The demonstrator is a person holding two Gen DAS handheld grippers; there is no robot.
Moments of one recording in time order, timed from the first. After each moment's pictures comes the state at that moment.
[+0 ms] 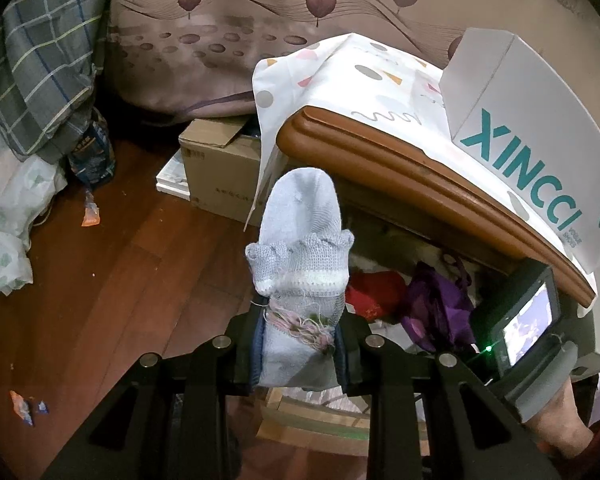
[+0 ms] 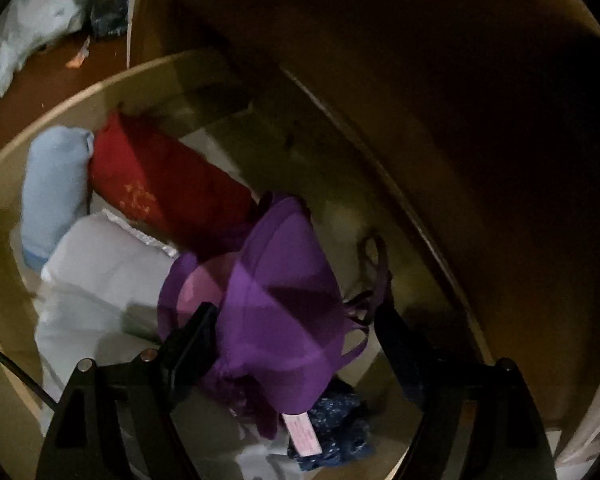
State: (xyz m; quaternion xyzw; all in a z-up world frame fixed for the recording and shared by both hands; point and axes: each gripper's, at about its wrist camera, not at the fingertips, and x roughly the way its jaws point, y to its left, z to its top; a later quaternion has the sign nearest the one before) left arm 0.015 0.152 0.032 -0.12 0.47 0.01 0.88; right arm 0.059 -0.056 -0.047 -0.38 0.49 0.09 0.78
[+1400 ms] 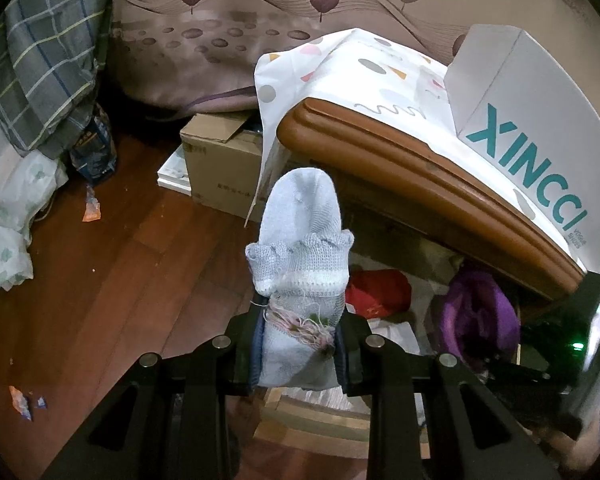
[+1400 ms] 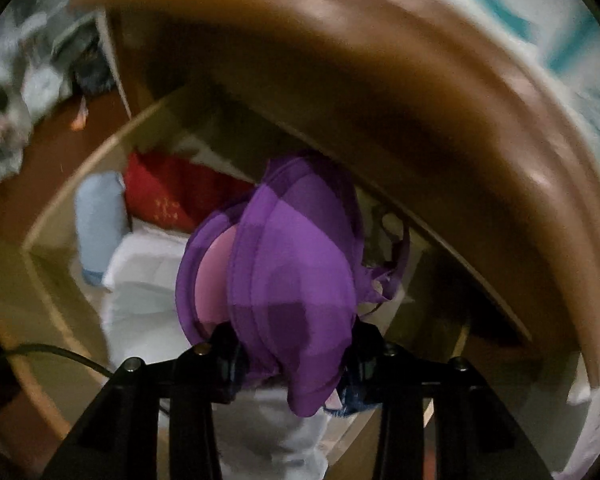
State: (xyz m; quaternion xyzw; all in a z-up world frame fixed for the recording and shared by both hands) left arm 0.019 0.150 0.028 -0.12 0.47 0.02 0.87; right arm 0.041 -0.092 -0.001 -0.21 0.54 0.10 0.81
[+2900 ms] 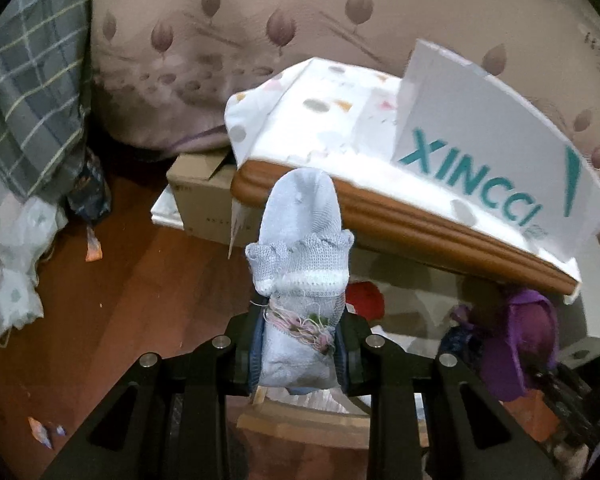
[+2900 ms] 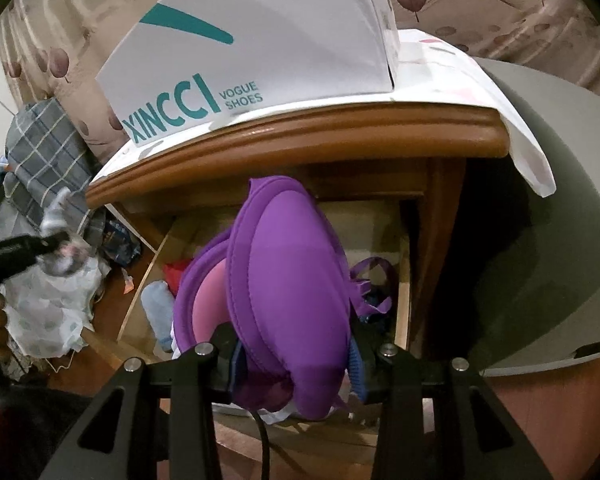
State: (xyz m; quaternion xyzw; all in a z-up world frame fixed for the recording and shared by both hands) left arm 0.006 0.120 0.084 -0.07 0.44 -0.01 0.89; right arm -0.053 -0.226 0.052 0.10 0.43 0.09 0.90
